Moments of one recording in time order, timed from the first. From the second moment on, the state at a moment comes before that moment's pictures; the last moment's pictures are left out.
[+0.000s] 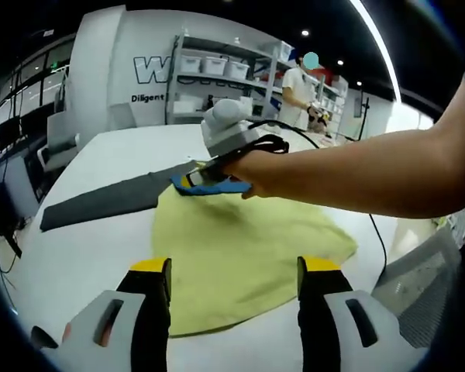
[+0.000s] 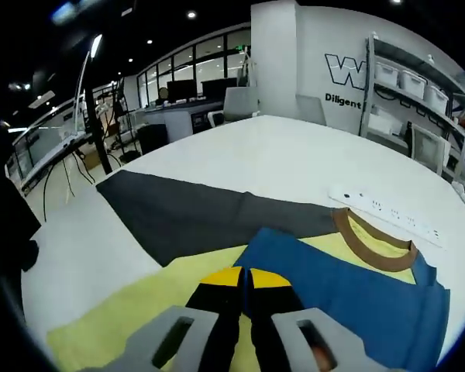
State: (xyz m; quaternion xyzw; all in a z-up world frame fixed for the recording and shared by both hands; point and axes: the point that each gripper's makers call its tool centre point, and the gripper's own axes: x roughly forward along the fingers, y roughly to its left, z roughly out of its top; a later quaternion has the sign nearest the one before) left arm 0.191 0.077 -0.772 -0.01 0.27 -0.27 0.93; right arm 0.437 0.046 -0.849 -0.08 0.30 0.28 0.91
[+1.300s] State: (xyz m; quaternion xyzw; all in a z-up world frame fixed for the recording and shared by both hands) left arm 0.189 0.071 -0.771 0.00 0.26 -0.28 0.92; right arm 0.419 -0.011 -0.829 -0.09 0.29 0.25 0.92
